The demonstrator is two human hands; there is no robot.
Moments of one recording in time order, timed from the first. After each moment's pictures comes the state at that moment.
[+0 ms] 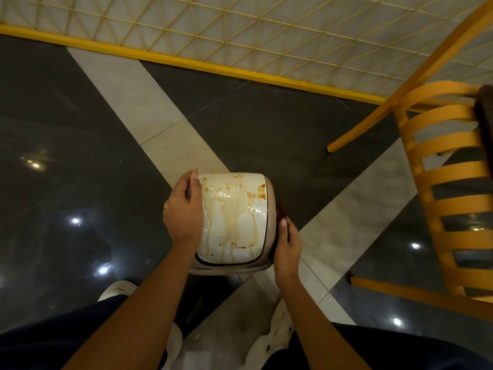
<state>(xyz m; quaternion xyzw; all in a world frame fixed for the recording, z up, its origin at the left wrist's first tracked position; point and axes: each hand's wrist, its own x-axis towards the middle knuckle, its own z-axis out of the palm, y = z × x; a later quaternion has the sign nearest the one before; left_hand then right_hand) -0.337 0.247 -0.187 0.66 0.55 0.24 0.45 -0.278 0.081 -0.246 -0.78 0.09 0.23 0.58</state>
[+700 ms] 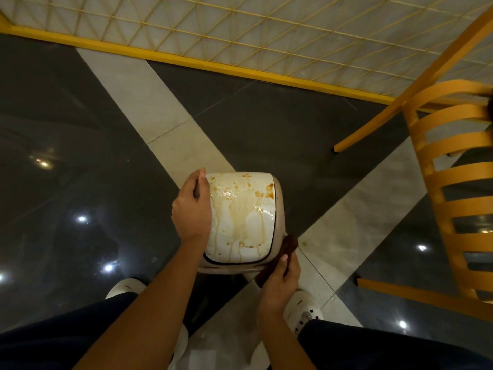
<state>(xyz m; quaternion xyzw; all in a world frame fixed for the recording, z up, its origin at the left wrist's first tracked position) -0.336 0.246 -0.185 0.66 0.55 0.23 0.45 -0.346 0.080 -0.239 -0.77 0.21 0.10 0.59</state>
